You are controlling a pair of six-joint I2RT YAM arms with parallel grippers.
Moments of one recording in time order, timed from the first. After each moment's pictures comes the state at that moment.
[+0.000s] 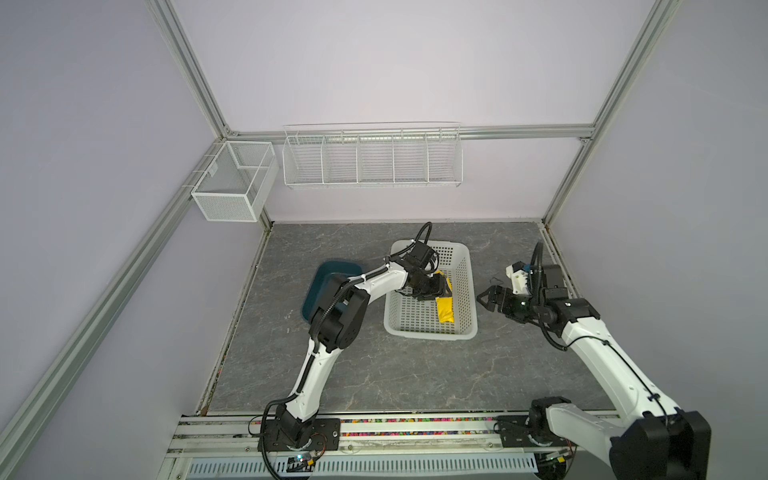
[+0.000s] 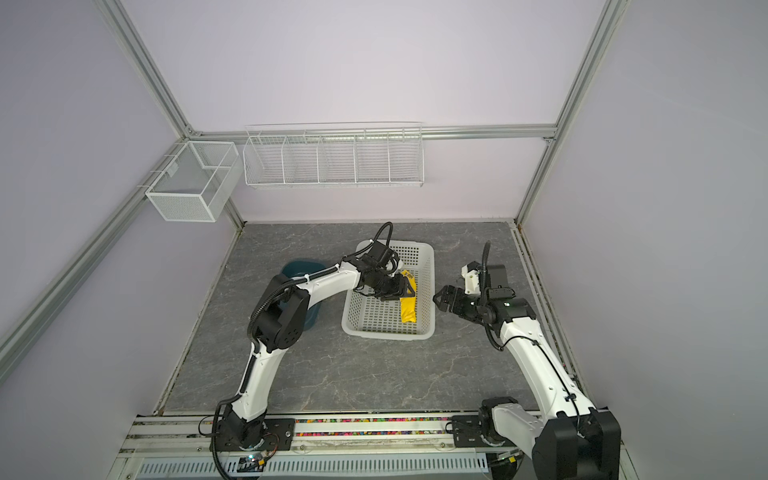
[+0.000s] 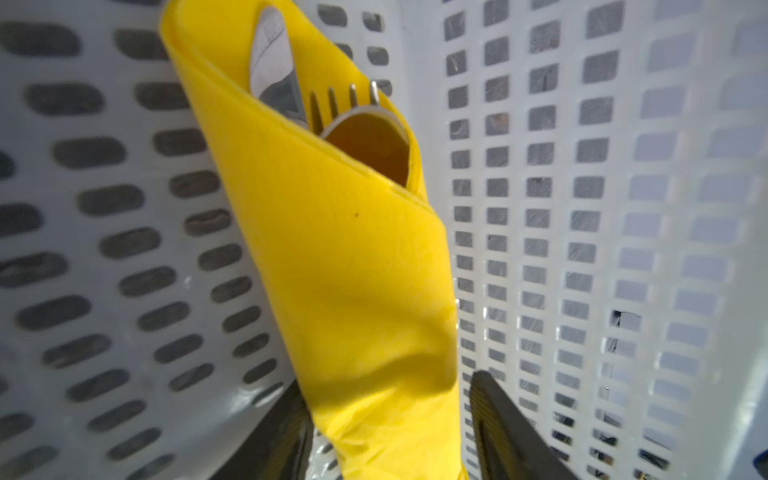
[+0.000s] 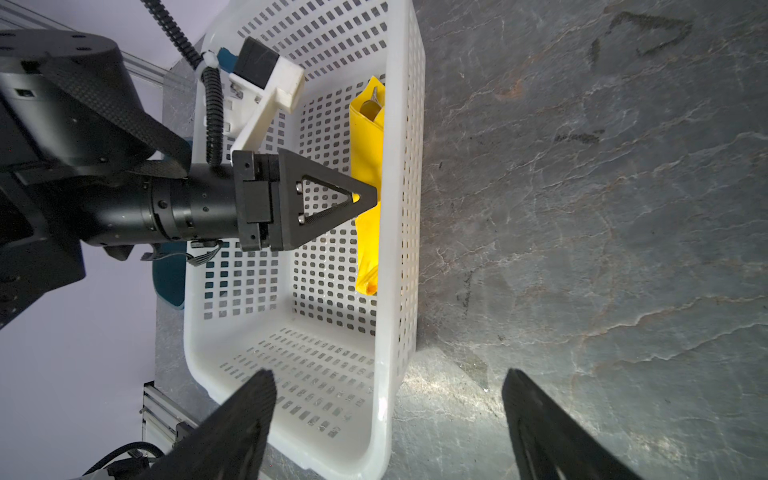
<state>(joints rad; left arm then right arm) -0.74 2.27 1.75 -0.51 0.49 -0.60 0.13 1.11 0.85 -0.66 -0.42 0.45</state>
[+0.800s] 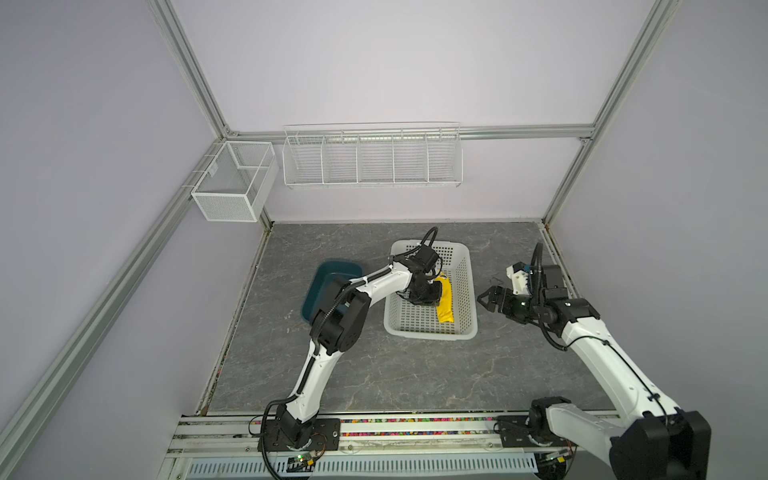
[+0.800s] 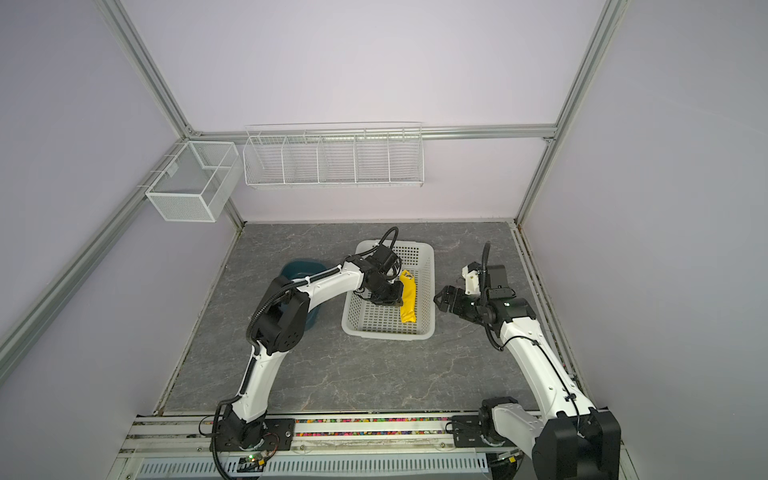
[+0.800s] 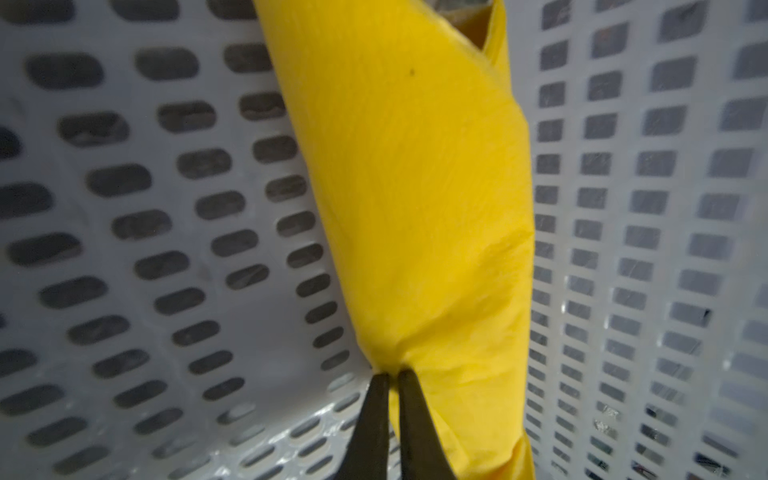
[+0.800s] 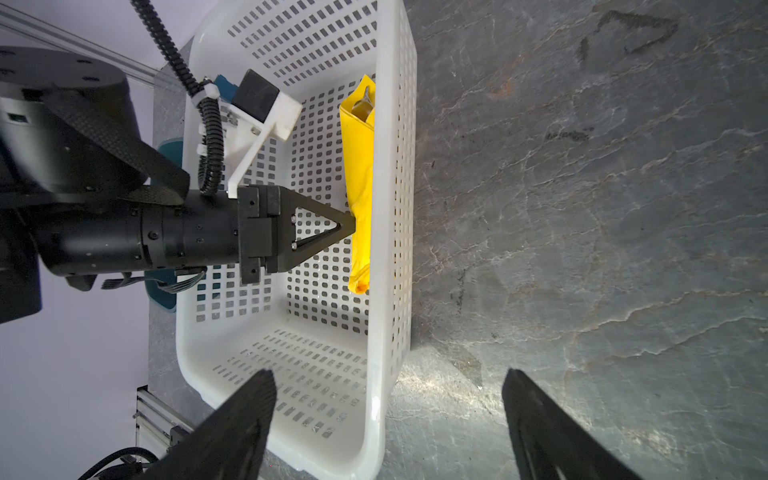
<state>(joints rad) -0.77 2.26 1.77 -0.68 0.37 -0.54 0.13 1.11 0.85 -0.67 -0.40 0.44</state>
